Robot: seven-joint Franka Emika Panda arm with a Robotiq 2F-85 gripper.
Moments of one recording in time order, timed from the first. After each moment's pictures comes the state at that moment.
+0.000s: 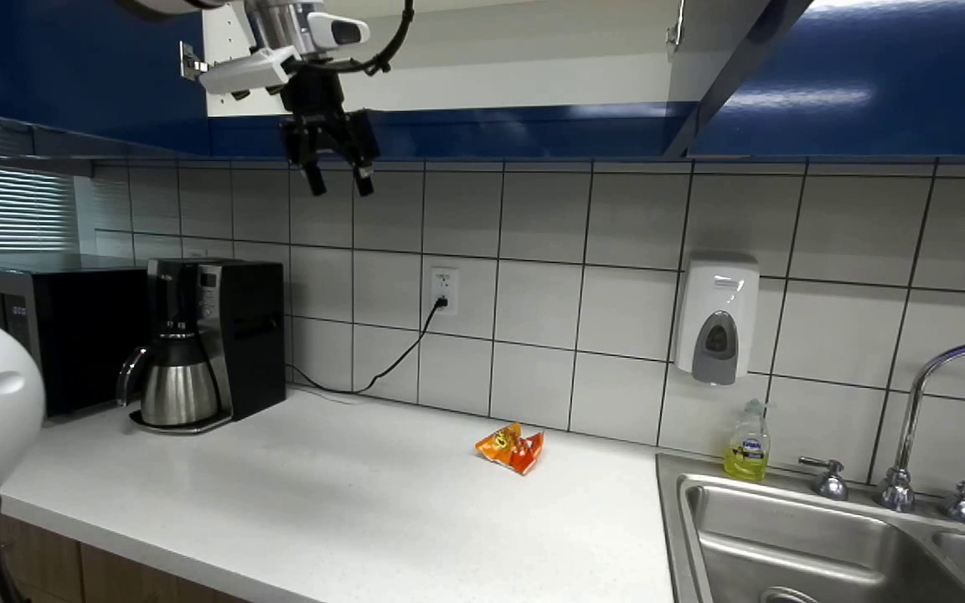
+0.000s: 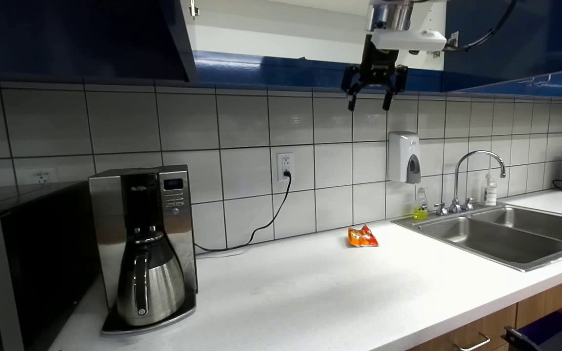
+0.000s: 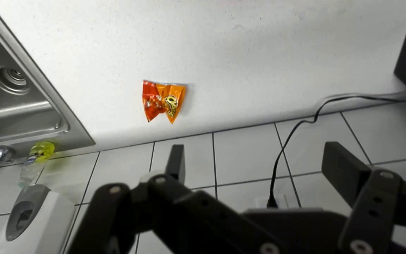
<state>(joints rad) -0.01 -0.59 0.08 -2.29 -0.09 2.12 0.27</state>
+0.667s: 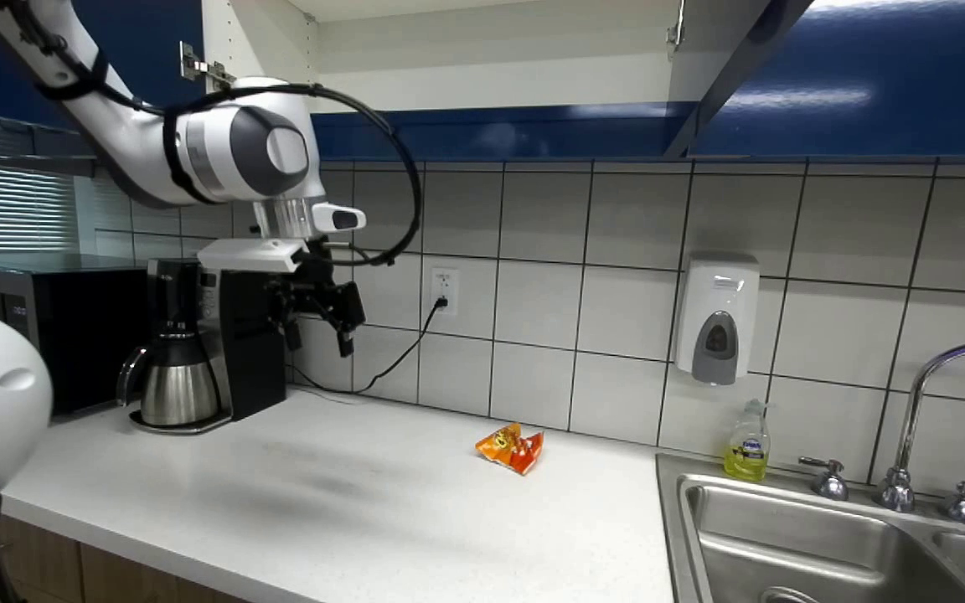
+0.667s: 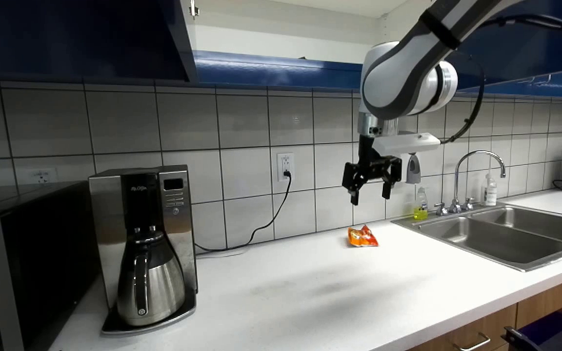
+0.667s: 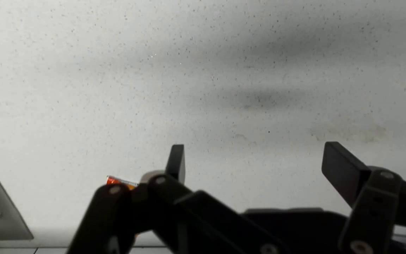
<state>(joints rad) 0.03 -0.40 0.08 -2.63 -0.09 2.43 0.18</state>
